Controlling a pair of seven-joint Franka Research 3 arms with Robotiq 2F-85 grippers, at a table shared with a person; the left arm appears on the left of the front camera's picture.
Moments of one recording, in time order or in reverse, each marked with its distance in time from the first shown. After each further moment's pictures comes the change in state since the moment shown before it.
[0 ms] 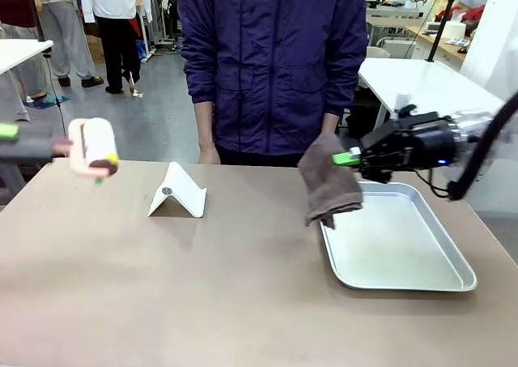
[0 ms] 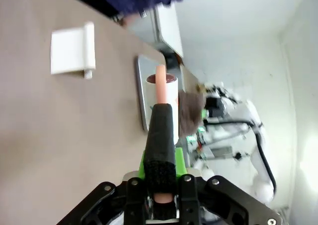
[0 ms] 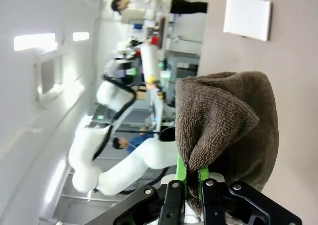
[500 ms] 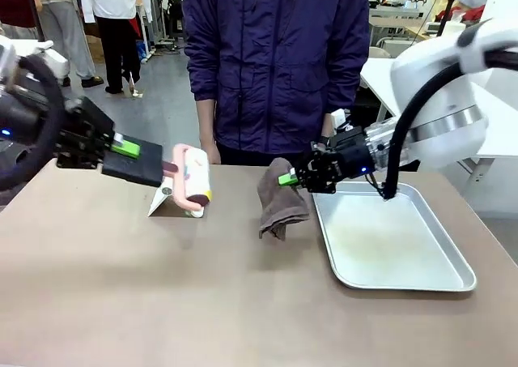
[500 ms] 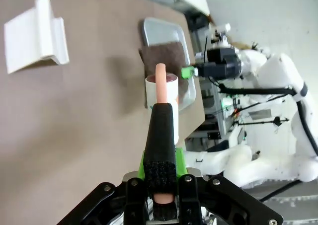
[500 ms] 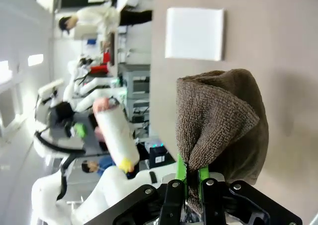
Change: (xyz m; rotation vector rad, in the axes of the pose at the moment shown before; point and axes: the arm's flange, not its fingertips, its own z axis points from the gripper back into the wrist) left arm -0.023 -0.050 -0.154 0.152 0.230 -0.155; right arm 0.048 -0.047 -0.090 -0.224 -0.027 -0.106
